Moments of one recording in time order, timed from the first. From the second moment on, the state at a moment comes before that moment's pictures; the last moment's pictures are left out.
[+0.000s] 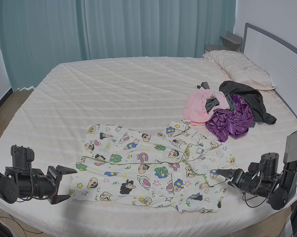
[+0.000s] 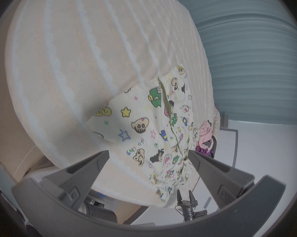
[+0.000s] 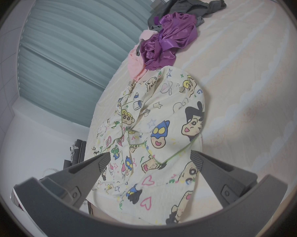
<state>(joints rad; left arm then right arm) 0.02 1.67 -0.26 -0.60 -0.42 -1.13 0.21 2.13 -0.10 -1.48 0.25 0.82</state>
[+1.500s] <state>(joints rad) -0.03 1.72 -0.24 -0.66 -0.41 -1.12 0.48 2.25 -0.02 -1.55 0.09 0.79</state>
